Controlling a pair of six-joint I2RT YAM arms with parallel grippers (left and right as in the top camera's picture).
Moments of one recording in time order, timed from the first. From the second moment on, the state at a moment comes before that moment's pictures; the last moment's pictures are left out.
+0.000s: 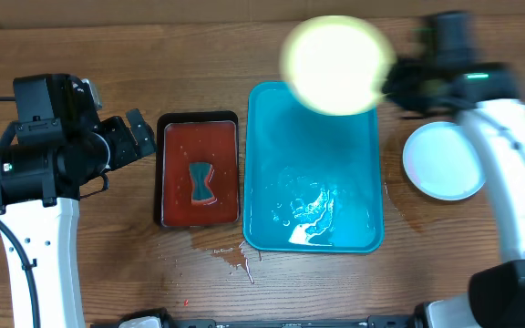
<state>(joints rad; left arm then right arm) 0.15 1.31 1.54 -1.26 0.14 -0.31 0.01 1.66 1.64 -1.03 -0.20 0.60</state>
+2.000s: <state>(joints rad) 0.15 1.31 1.54 -1.26 0.14 -0.31 0.06 0.90 1.15 -0.72 -0.49 0.06</state>
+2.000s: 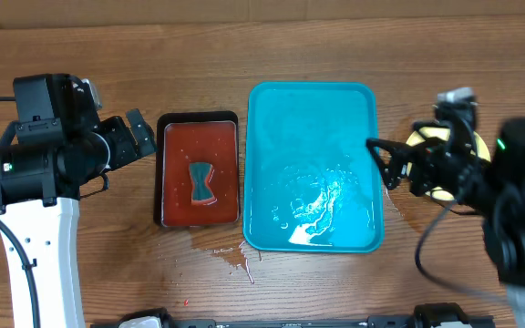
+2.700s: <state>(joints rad) 0.15 1.31 1.54 -1.26 0.14 -0.31 -0.05 0.09 0.29 -0.31 -0.20 0.04</state>
